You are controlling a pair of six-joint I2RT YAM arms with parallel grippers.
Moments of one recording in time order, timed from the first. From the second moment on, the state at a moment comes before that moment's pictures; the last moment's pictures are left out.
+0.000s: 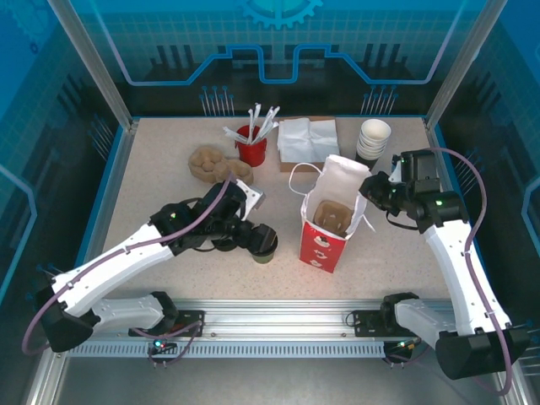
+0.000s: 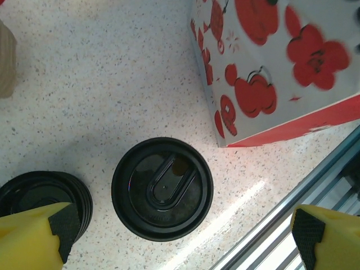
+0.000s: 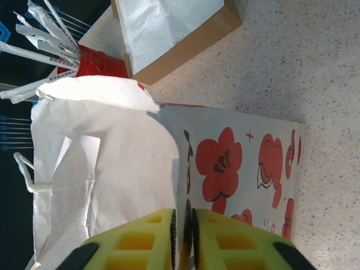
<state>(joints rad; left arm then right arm) -0.83 1.13 1.09 -0.82 0.00 -0.33 0.11 1.03 1.14 -0.92 -0.28 0.72</state>
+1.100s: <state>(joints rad) -0.98 1.32 0.97 -0.75 -0.25 -0.46 -0.03 0.86 1.20 -1.02 -0.29 0.54</state>
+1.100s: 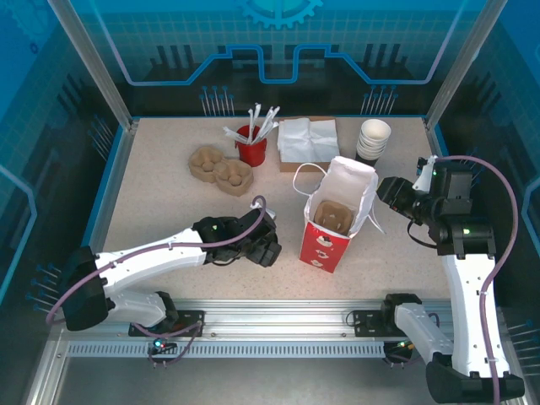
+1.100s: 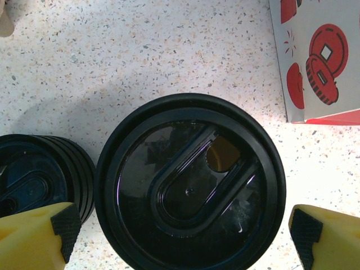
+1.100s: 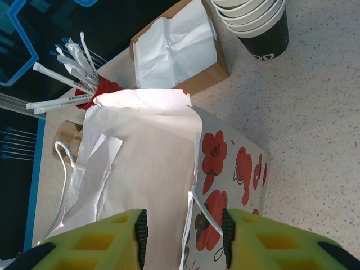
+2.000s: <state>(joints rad) -0.98 1.39 1.03 -0.79 -0.25 -0.48 -0.11 0.84 1.19 -1.02 -0.35 0.54</state>
